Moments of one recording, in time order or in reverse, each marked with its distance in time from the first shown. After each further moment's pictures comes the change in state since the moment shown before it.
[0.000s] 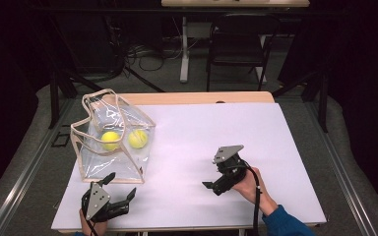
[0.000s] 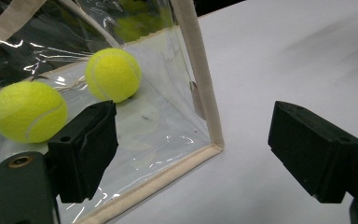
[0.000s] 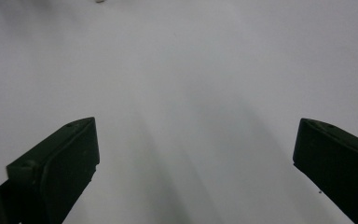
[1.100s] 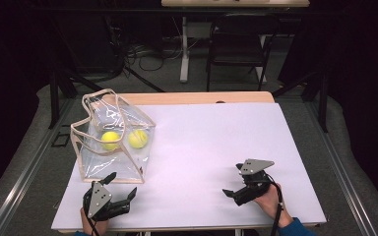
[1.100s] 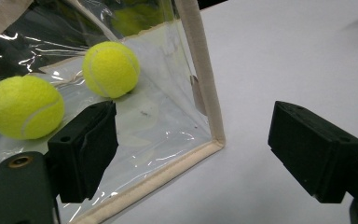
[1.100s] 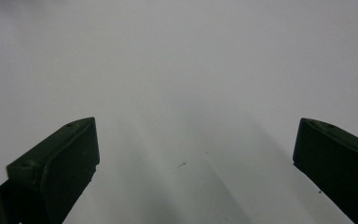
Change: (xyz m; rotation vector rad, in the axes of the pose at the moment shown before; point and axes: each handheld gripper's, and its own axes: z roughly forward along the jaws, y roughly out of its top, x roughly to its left) left arm 0.000 -0.001 0.004 0.020 -0.004 -0.002; right arm -0.004 -0.072 -0.030 -0.099 -0.064 0.087
